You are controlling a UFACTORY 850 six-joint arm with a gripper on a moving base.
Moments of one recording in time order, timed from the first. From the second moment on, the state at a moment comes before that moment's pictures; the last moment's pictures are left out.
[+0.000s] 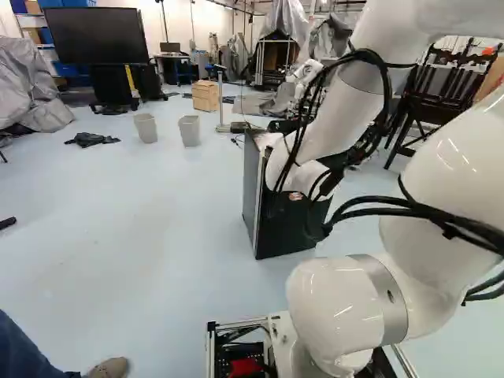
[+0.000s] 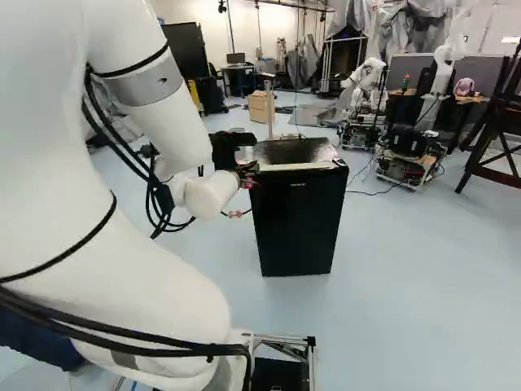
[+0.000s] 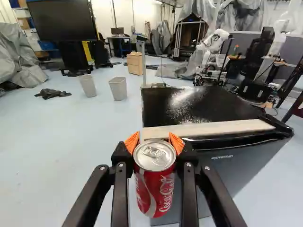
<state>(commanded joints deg) -1.2 6.8 -14.8 -0.8 53.9 -0.2</state>
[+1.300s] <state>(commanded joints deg) 0.0 16.0 -5.0 0.0 50.0 0.0</state>
